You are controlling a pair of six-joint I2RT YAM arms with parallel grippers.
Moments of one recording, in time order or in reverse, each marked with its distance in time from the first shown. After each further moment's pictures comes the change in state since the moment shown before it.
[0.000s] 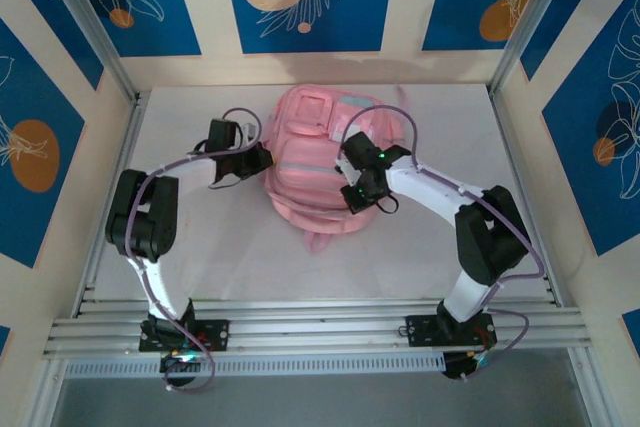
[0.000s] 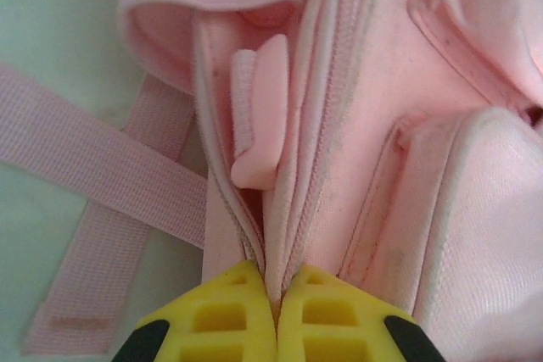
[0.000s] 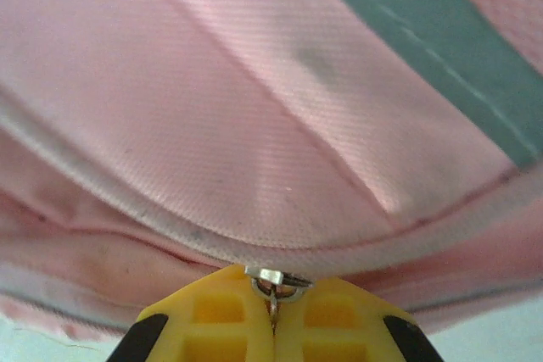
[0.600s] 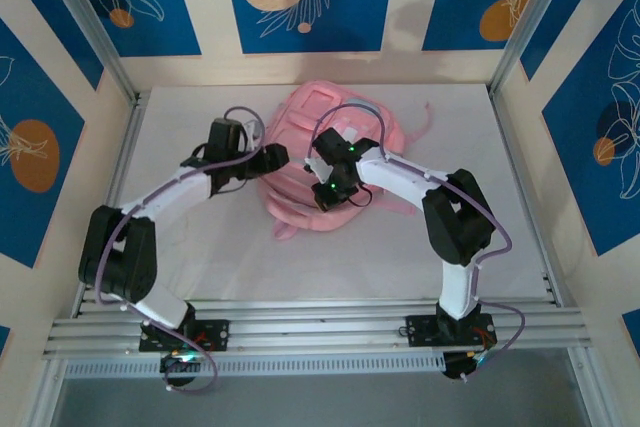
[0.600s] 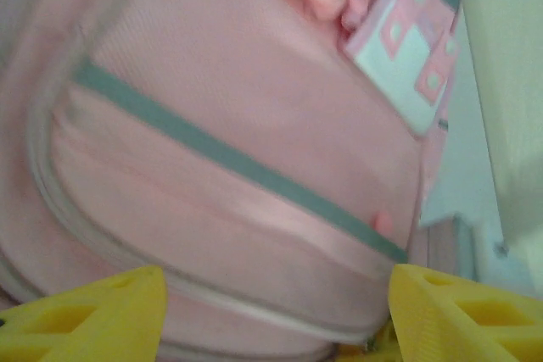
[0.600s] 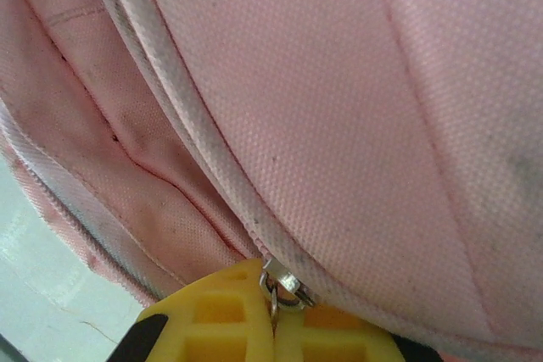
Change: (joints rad) left arm -0.129 -0.314 -0.148 -0.063 -0.096 -0.044; right arm 0.077 0.201 0.203 -0.012 -0.172 0.032
